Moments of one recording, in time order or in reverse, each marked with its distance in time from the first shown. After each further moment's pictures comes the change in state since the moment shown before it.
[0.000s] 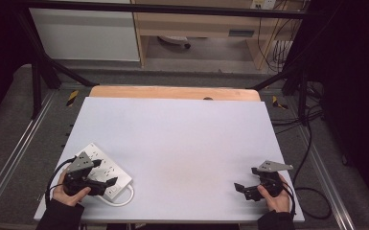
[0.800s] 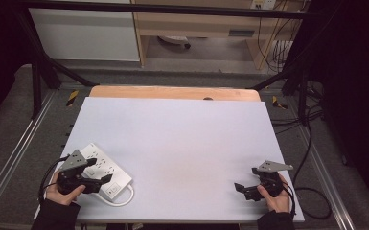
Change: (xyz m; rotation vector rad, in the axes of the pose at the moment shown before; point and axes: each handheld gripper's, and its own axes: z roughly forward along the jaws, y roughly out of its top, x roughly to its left) left arm 0.008 0.002 -0.014 -0.012 0.033 -0.021; right arm 0.000 0.000 0.000 0.003 -0.010 -0.003
